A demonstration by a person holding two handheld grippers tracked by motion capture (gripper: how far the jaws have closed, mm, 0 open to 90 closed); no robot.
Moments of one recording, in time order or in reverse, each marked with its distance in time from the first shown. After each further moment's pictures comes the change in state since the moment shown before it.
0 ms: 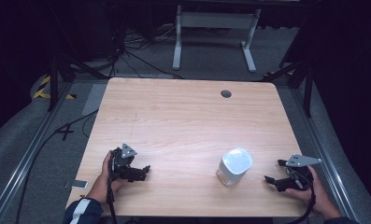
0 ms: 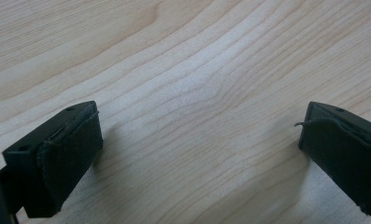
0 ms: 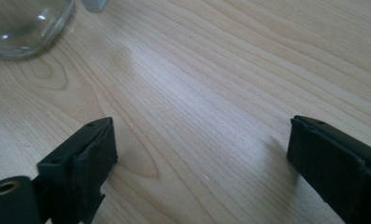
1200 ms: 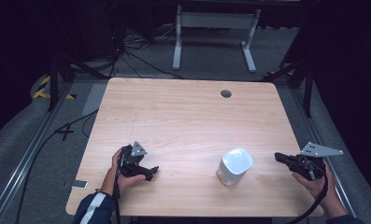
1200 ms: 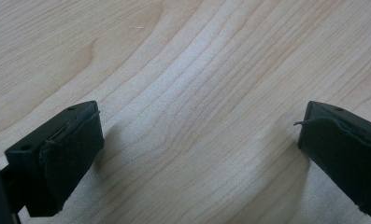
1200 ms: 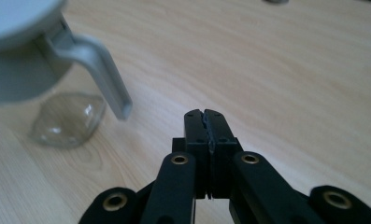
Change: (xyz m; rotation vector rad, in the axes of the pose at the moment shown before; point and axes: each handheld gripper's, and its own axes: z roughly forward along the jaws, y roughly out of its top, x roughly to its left) left arm -0.011 0.016 0.015 -0.006 -0.104 0.110; right arm -0.004 0.046 -0.046 -0.187 0.001 0.018
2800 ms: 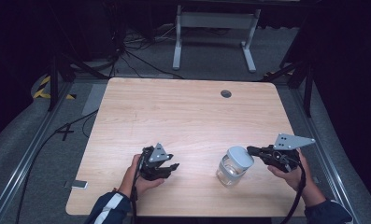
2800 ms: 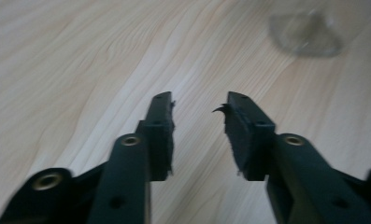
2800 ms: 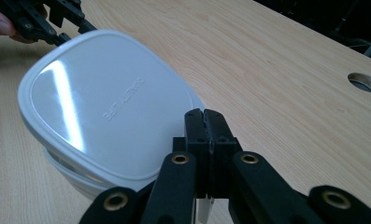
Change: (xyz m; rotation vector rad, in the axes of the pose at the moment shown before) left arm -0.071 0.056 -0.007 -0.167 -0.188 0.181; right arm 0.053 0.061 0.038 -0.045 0.187 -0.191
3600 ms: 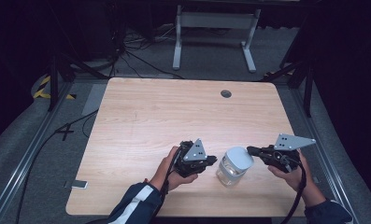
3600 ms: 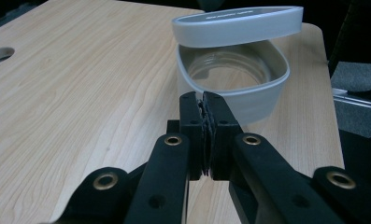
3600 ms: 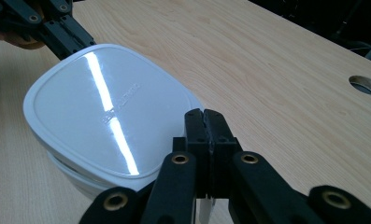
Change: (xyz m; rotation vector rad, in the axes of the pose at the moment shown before) left arm -0.045 0.074 0.032 -0.104 -0.184 0.179; right arm 0.000 0.000 -0.001 -0.009 0.003 -0.007
